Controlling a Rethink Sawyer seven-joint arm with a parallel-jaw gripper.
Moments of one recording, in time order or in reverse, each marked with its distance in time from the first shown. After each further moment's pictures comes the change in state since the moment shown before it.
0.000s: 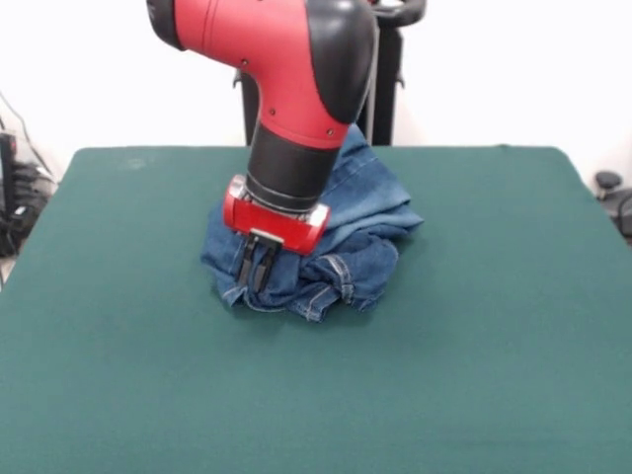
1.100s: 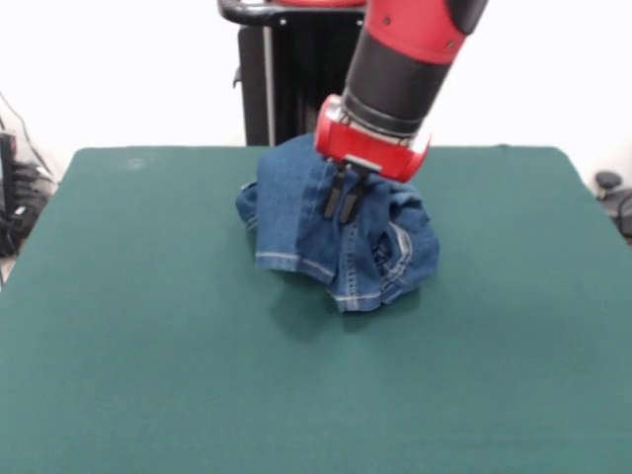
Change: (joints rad) arm 0.206 -0.121 -0.090 0.006 0.100 0.271 0.012
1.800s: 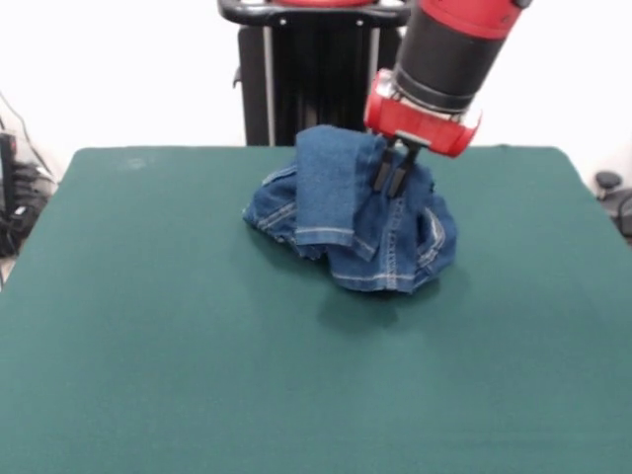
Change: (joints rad) arm 0.079 -0.015 -0.030 0.000 0.097 0.139 0.004
